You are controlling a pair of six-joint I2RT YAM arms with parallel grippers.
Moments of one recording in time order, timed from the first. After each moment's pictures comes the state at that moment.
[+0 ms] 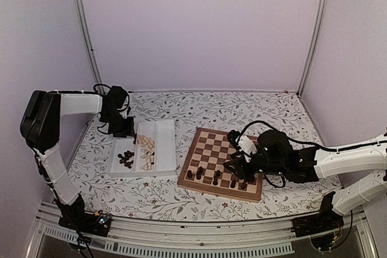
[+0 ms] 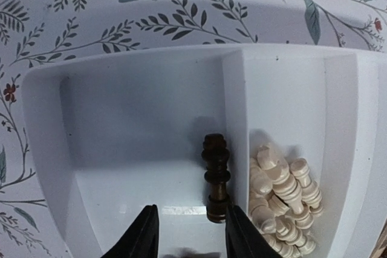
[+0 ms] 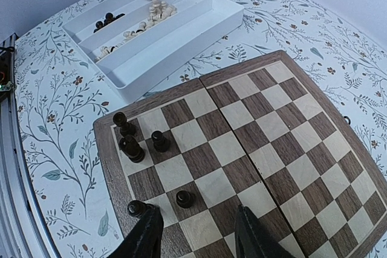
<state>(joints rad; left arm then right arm) -0.24 1.81 1.20 -0.60 0.02 -0.30 1.02 1.29 0.59 0.14 0.09 0.09</state>
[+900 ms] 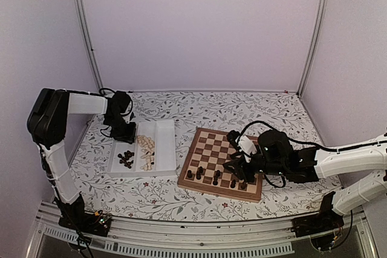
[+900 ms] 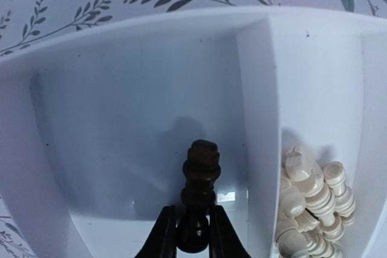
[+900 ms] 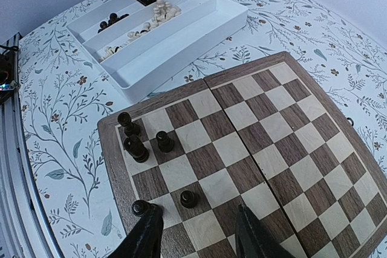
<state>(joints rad) -0.25 1.92 1.22 -0.60 0.02 -0.26 1.02 1.28 0.58 0.15 0.08 0.09</state>
